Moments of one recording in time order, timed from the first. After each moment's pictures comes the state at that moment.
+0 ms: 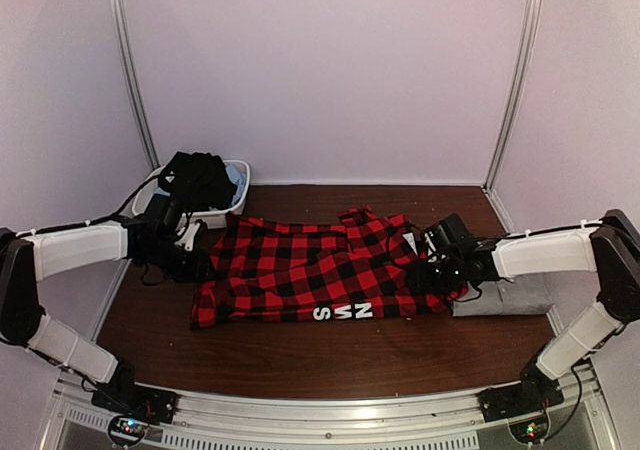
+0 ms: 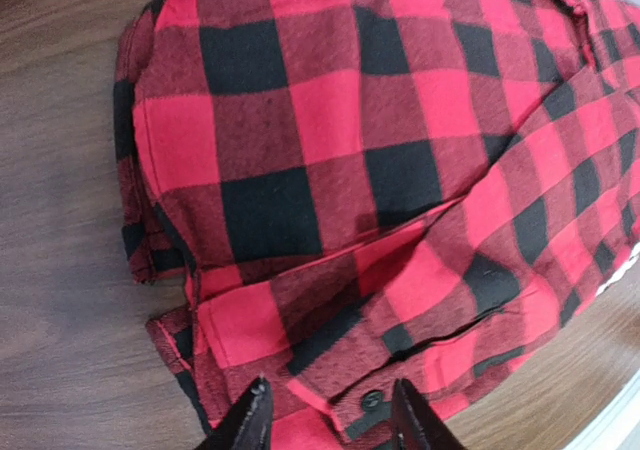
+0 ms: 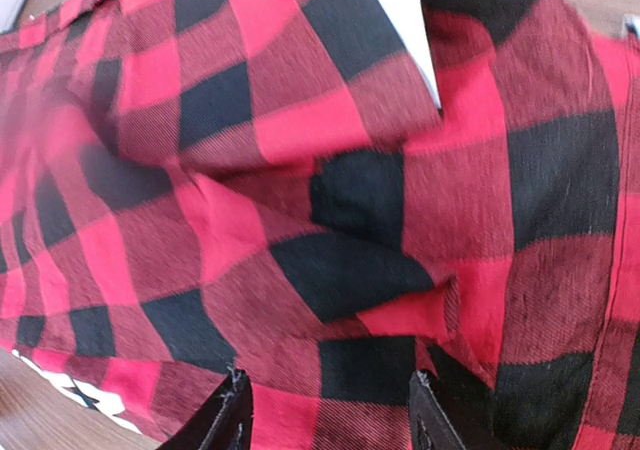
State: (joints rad) left arm -0.32 1.38 0.81 -0.51 0.23 -0.27; right arm 0.58 1.51 0.75 -0.19 0.05 0.58
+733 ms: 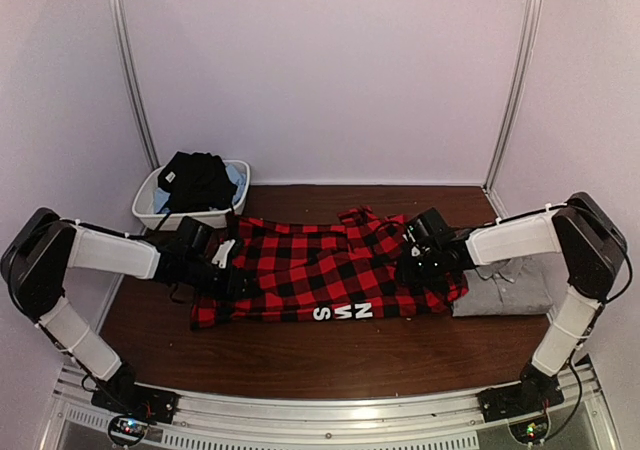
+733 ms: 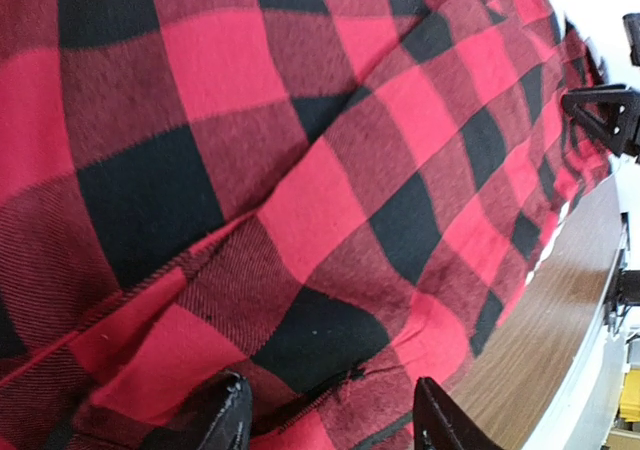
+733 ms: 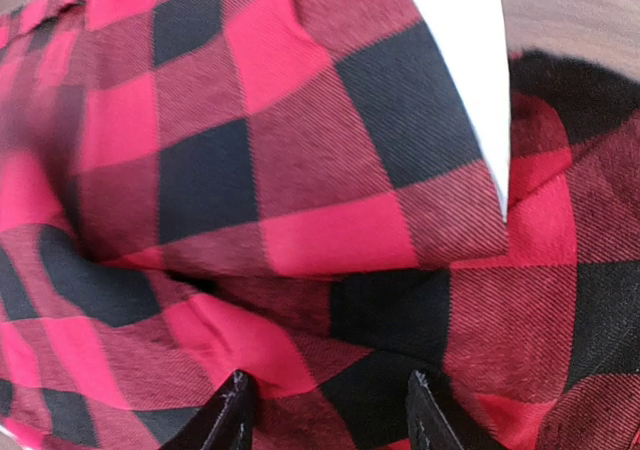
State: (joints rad) left arm -0.47 1.55 0.69 -0.05 0.47 -0.37; right arm 0.58 1.71 0.91 -0.17 0.09 0.52
